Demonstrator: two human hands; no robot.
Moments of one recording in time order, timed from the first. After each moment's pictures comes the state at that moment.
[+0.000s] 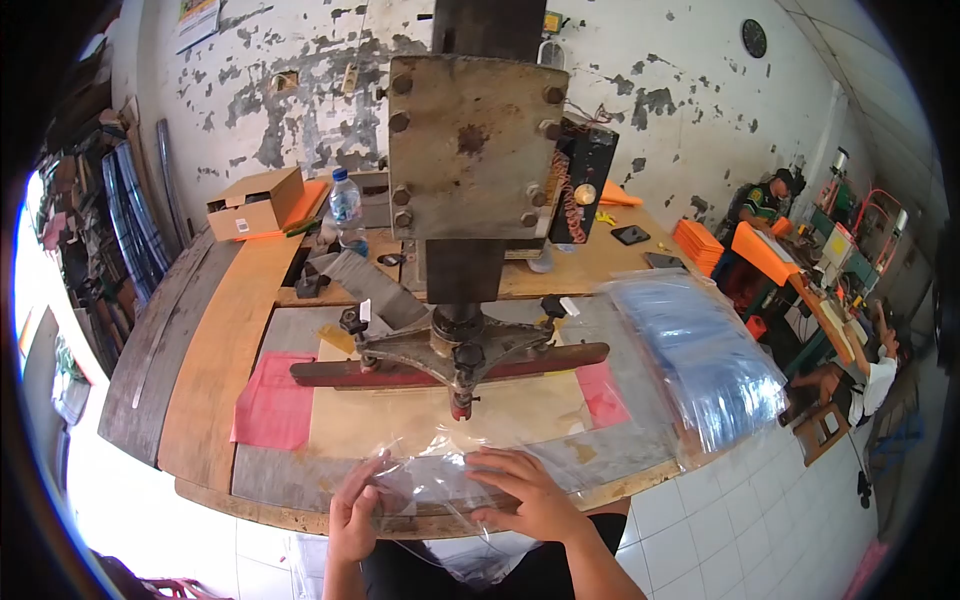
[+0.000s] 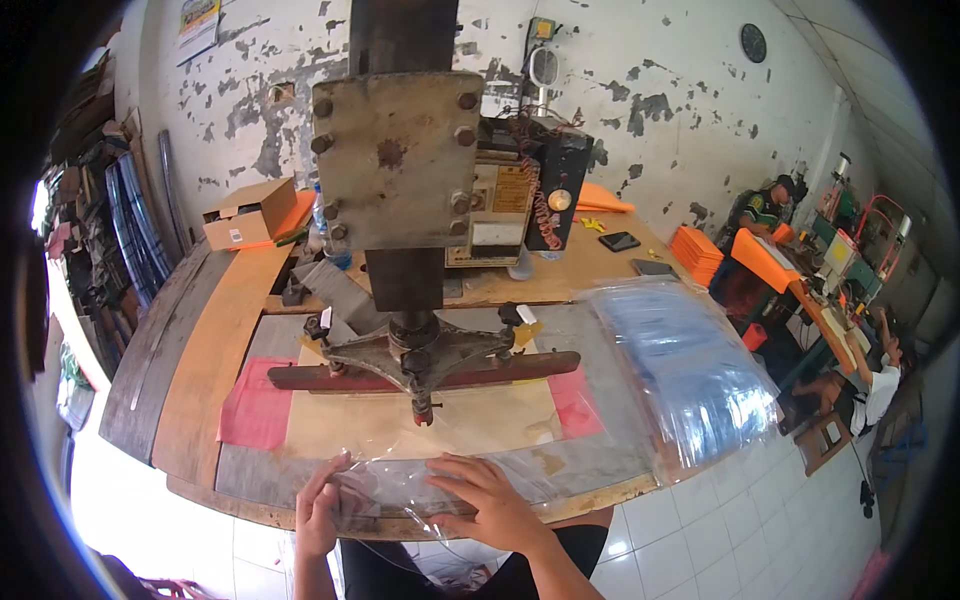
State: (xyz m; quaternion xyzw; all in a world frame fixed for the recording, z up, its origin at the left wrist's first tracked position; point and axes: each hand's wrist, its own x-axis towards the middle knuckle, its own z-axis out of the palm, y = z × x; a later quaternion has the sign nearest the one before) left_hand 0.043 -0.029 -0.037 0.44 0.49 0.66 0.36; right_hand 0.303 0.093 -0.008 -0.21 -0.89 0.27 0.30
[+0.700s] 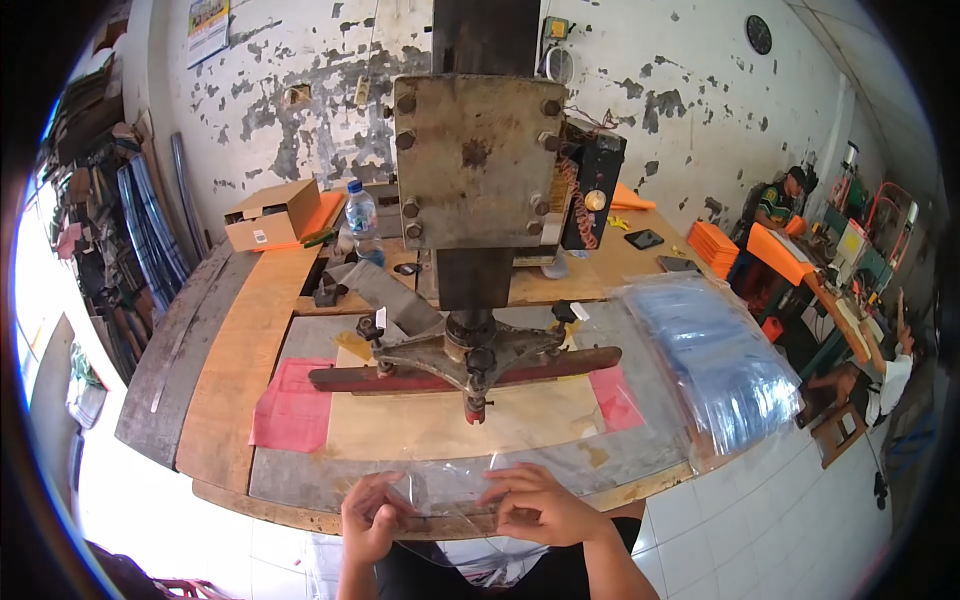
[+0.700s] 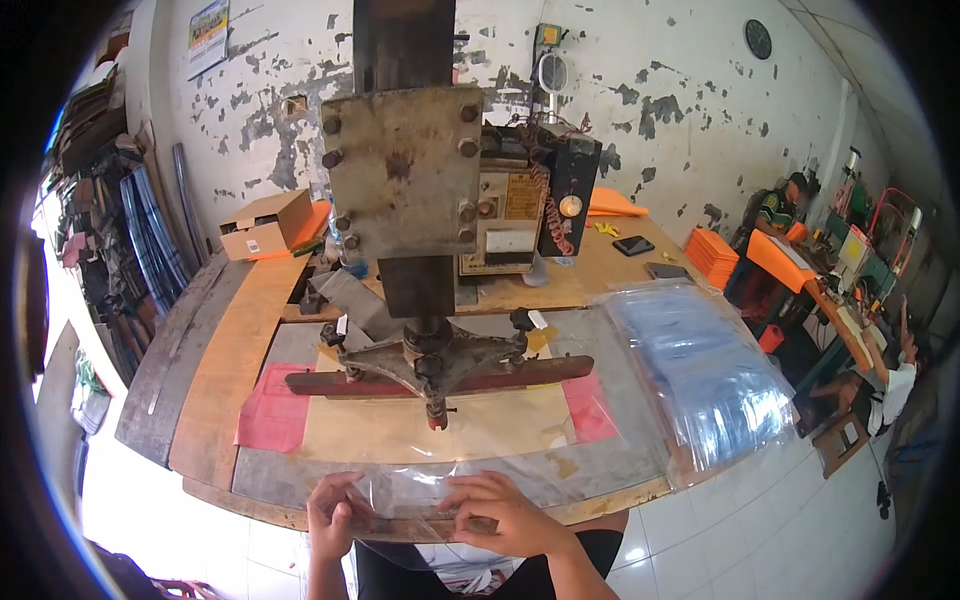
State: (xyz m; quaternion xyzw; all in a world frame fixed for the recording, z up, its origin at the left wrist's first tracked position) left_hand 0.046 -0.039 -0.035 0.44 0.49 0.67 0.35; right_hand 0.317 0.098 -0.003 -0.11 -0.88 0.39 0.23
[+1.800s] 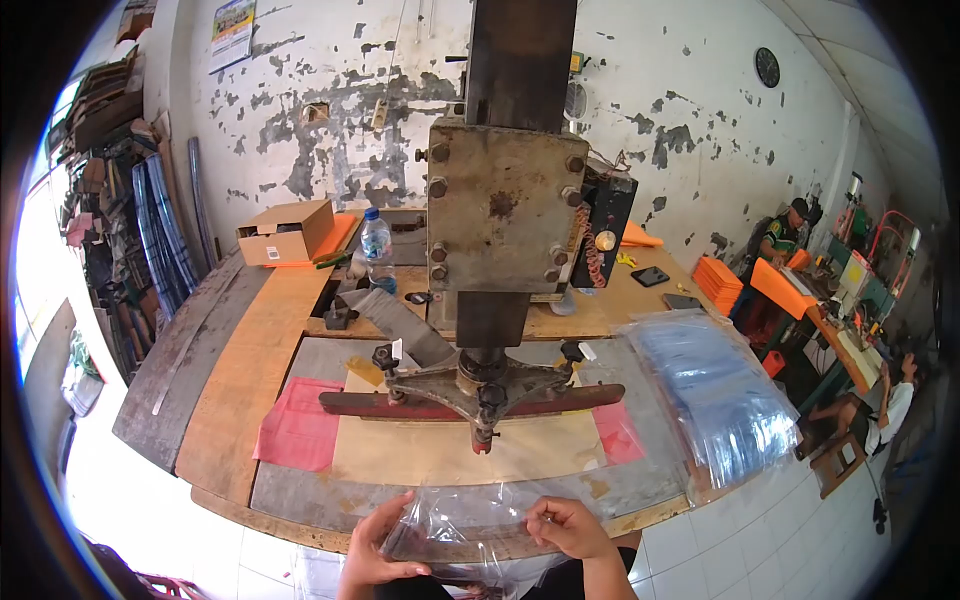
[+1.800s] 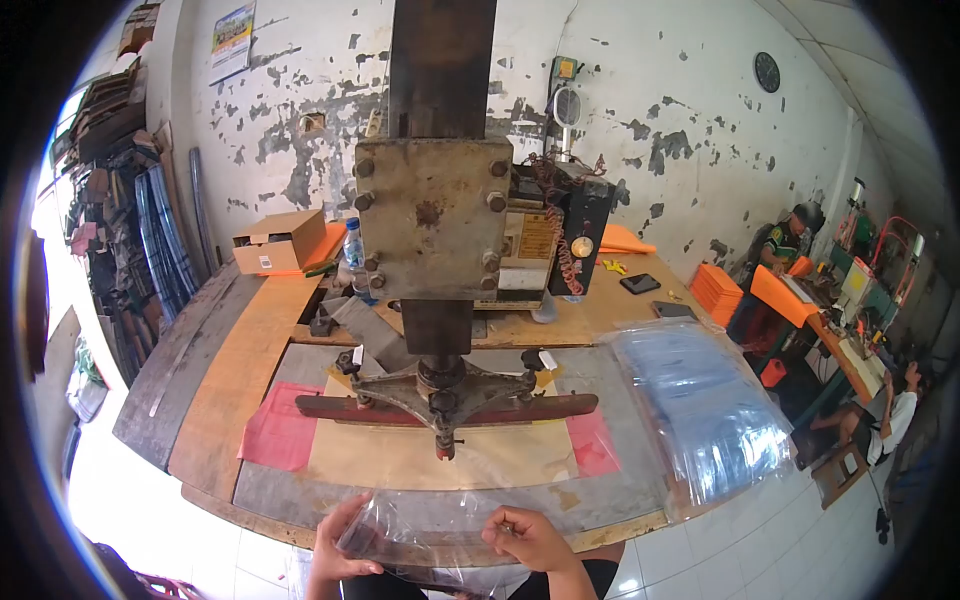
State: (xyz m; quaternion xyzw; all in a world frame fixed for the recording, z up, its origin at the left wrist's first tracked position) left_hand 0.038 -0.047 -0.036 0.50 0.46 0.63 0.38; right_hand 0.341 0.101 -0.044 -0.24 -0.61 0.71 0.26
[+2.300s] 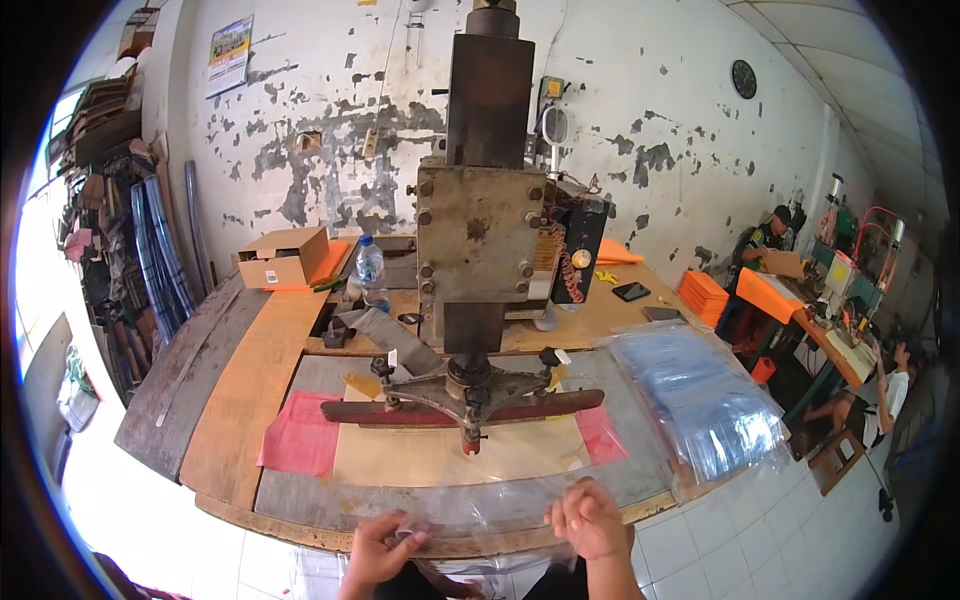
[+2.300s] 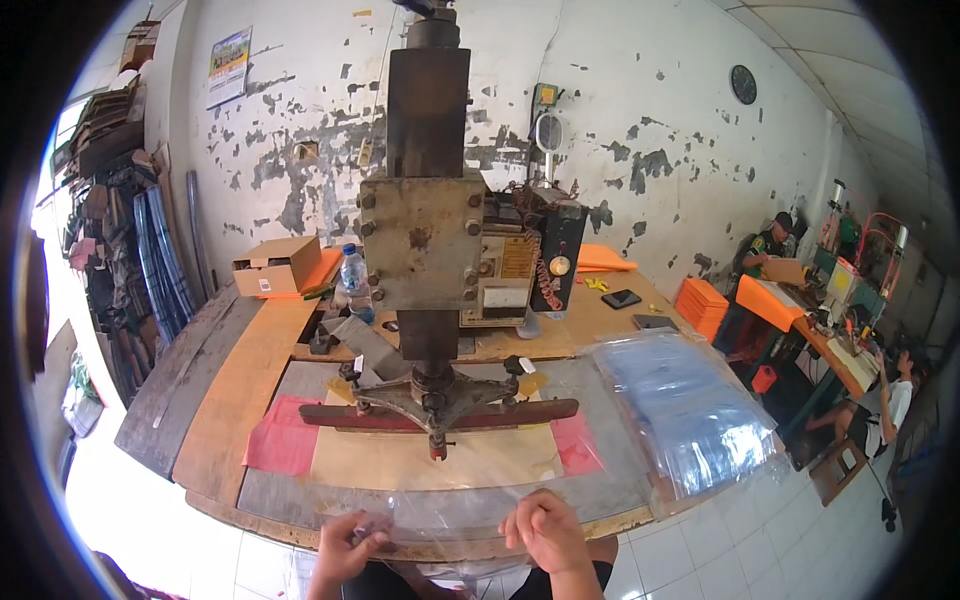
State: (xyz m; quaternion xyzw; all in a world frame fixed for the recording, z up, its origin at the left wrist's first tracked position) left_hand 0.053 -0.049 -0.019 0.57 0.53 0.56 0.29; right_hand 0.353 0.083 0.004 -0.05 -0.45 0.74 0.49
